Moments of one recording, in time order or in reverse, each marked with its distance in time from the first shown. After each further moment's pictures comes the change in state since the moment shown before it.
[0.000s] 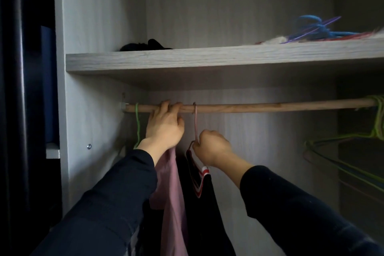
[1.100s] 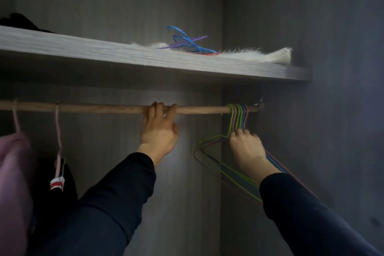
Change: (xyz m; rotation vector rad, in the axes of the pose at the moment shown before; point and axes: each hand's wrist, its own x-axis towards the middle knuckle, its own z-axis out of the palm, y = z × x) left_hand 0.009 0.259 0.109 -0.255 0.125 0.267; right_hand -0.108 0.307 -0.139 -0.880 0.198 0.275
